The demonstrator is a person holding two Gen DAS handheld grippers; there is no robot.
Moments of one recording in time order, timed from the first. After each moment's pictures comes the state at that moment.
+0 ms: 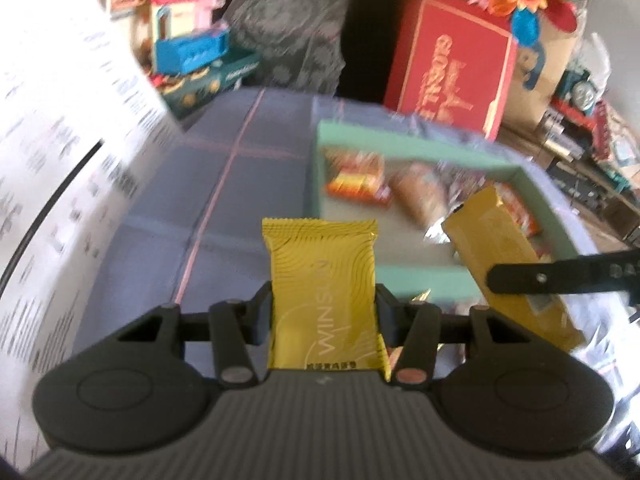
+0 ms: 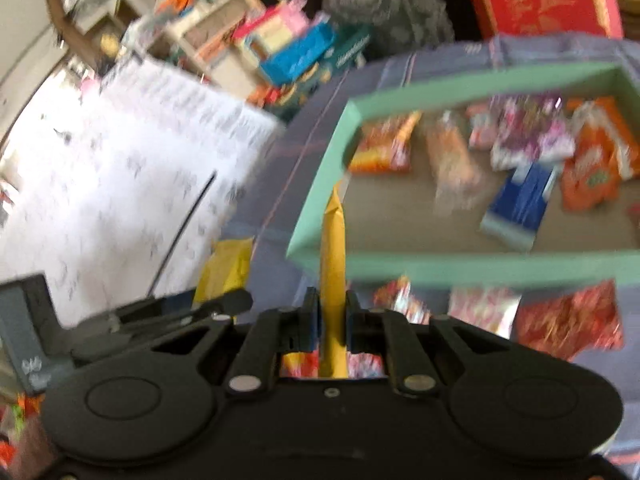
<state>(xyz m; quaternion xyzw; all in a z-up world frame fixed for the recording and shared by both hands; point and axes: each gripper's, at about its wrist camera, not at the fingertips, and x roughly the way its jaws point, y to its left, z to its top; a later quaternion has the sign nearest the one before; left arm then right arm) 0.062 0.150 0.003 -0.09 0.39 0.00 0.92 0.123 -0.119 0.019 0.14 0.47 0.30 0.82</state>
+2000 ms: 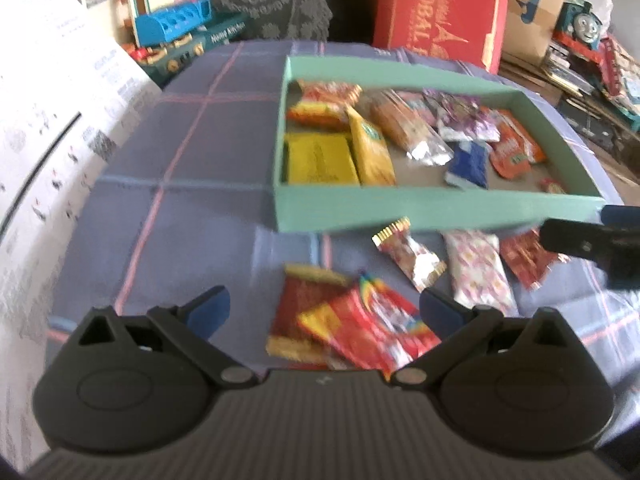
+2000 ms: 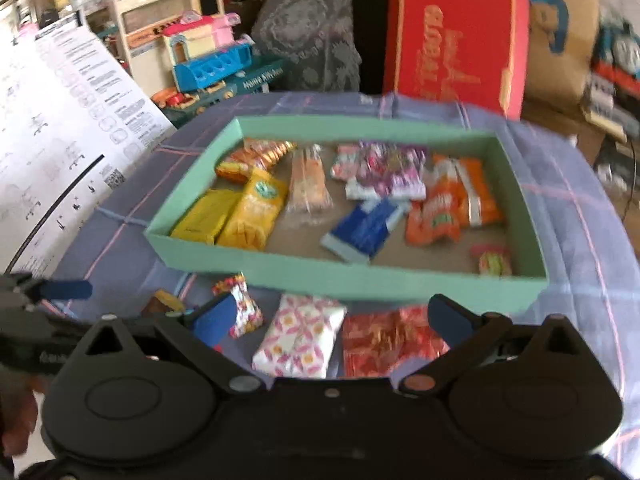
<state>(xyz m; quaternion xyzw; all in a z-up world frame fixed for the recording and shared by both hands) 0.048 0.092 -0.037 -0.05 0.46 0.01 0.89 0.086 -0.149 0.009 -0.03 0.42 0.15 0.90</state>
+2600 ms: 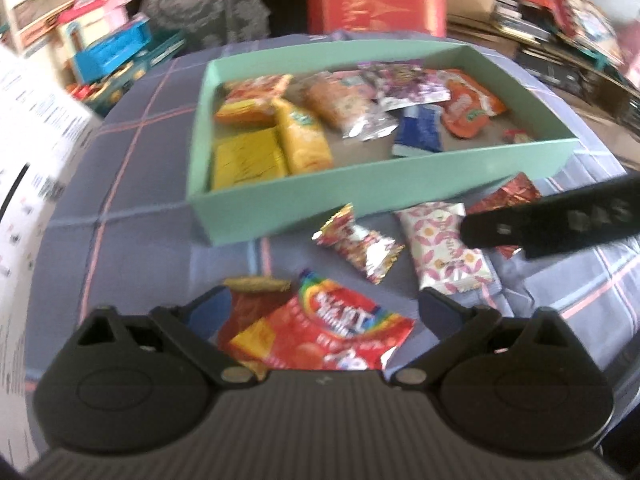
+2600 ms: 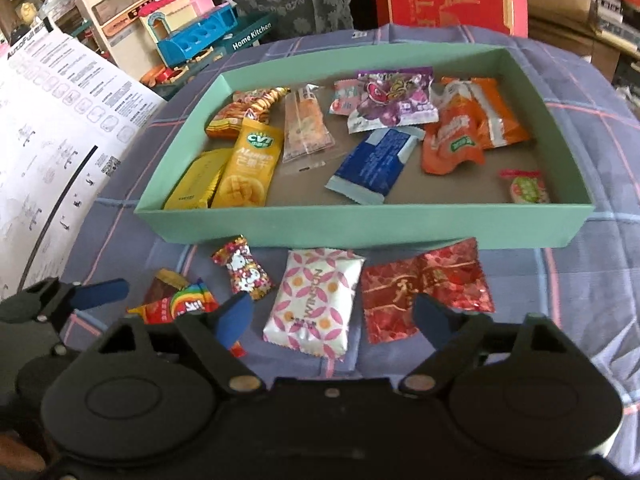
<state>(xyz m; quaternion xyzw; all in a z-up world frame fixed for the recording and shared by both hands) 0.067 0.048 -0.058 0.05 0.46 -0.05 0.89 0.110 -0.151 -0.029 0.04 0.50 0.16 0.85</state>
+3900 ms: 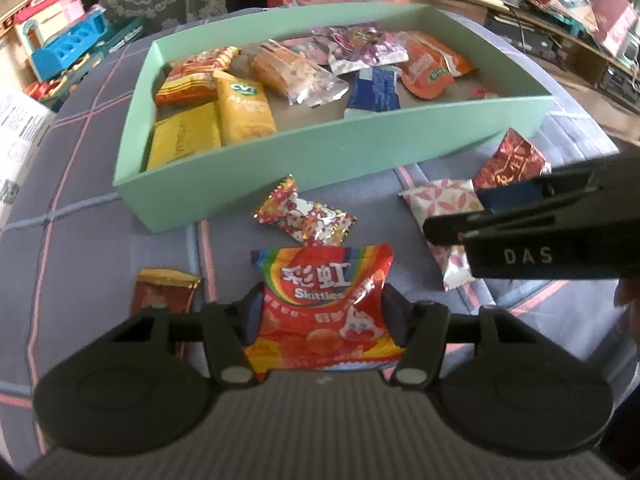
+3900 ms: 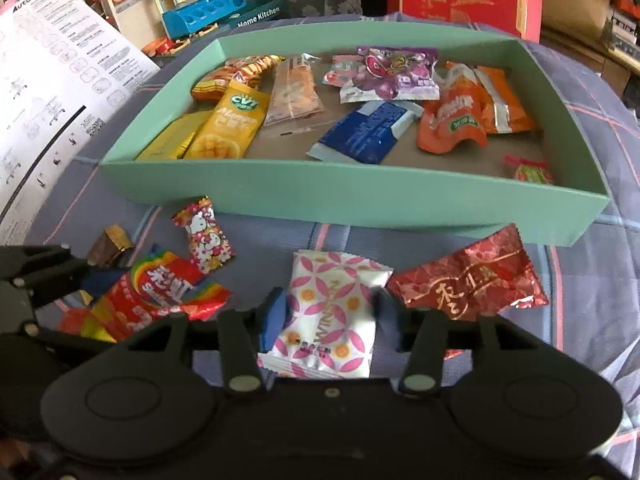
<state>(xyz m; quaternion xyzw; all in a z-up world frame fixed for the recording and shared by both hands) 0.074 0.024 -0.079 0.05 0.49 -0.09 0.87 0.103 -0.150 -0.069 -0.01 0.48 0.17 0.86</state>
